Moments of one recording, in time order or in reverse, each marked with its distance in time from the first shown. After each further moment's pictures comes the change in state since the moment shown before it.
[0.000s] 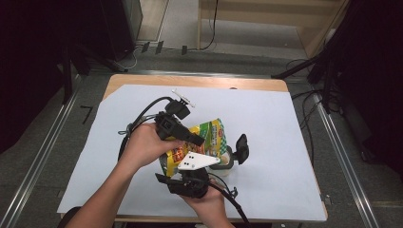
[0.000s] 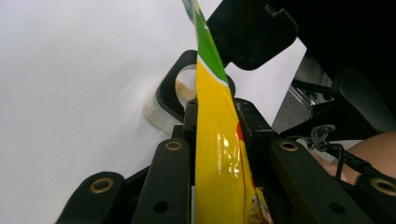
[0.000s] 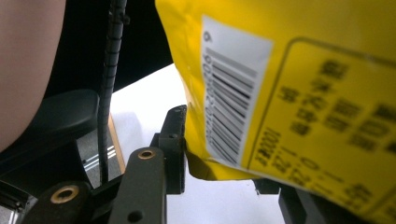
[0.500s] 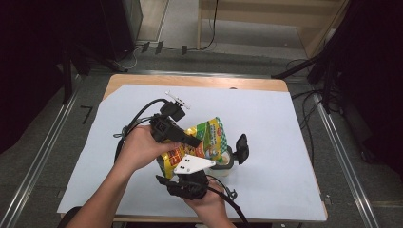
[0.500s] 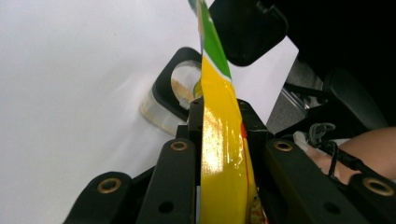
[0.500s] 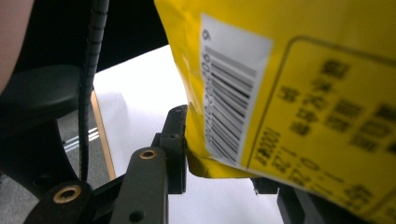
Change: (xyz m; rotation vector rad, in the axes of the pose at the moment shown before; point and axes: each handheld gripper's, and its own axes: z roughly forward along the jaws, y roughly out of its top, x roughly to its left) left arm 0.000 -0.013 -0.008 -0.036 -0.022 0.007; right arm 0.005 -0.002 0.003 0.035 -0.041 -0.076
